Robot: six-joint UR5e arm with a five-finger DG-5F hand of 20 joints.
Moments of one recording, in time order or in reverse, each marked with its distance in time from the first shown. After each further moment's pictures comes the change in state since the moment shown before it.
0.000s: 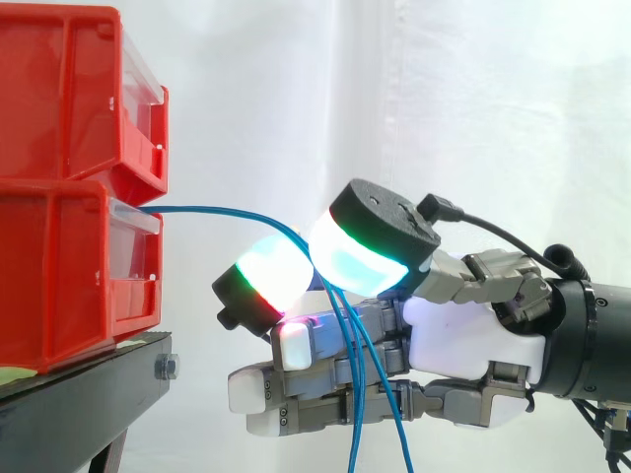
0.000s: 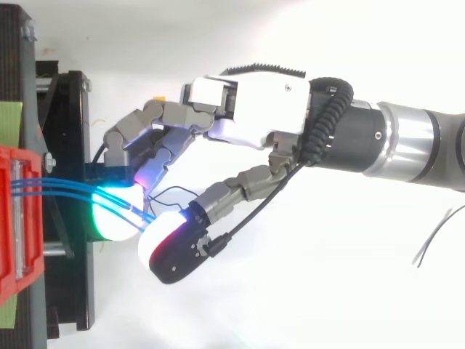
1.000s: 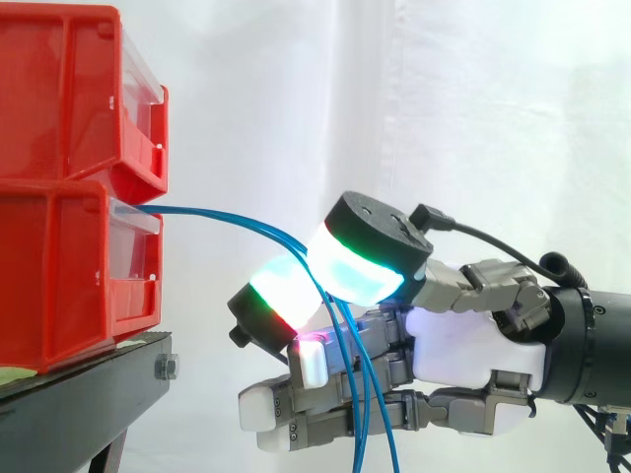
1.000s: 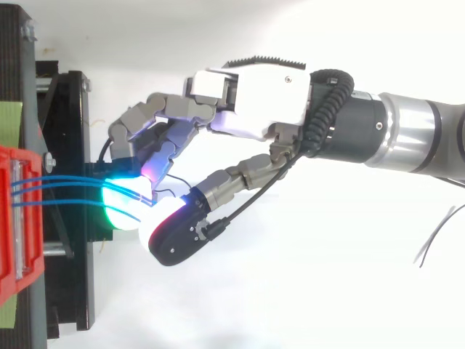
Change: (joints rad) arm -0.016 -0.001 0.002 -0.031 -0.025 0.000
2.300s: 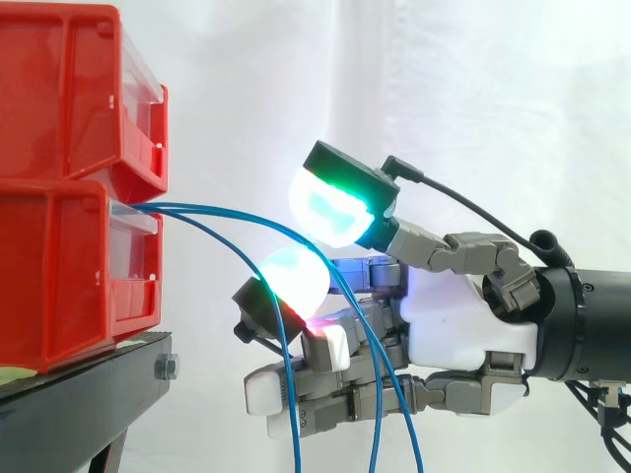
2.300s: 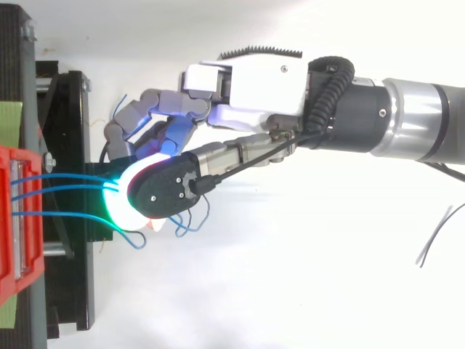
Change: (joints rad) arm -0.019 0.004 0.052 -0.101 -0.057 0.003
